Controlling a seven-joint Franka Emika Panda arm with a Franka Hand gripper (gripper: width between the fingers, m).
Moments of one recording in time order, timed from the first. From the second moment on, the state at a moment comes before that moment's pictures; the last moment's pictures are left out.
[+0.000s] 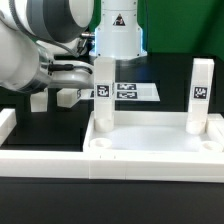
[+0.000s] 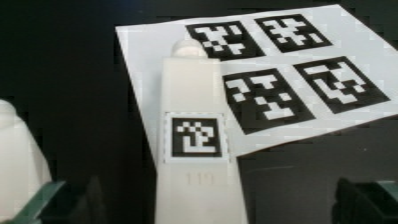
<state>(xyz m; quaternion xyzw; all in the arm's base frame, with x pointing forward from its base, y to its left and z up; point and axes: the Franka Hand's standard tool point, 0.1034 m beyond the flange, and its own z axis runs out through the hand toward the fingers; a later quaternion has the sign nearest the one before) 0.402 -0.132 0.032 -0.86 0.14 0.48 0.15</state>
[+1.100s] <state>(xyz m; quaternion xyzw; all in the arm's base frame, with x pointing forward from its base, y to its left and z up) 0.390 -0.124 0.014 -0.84 0.18 0.49 0.11</state>
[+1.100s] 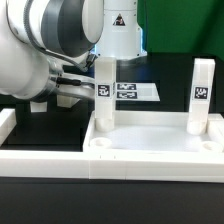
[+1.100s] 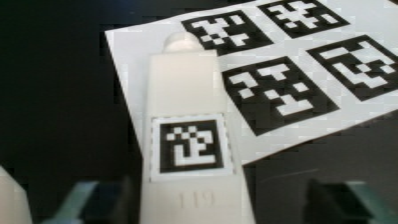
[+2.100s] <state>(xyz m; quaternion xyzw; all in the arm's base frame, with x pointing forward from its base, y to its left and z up) 0.422 -0.128 0.065 -0.87 0.07 0.46 0.17</state>
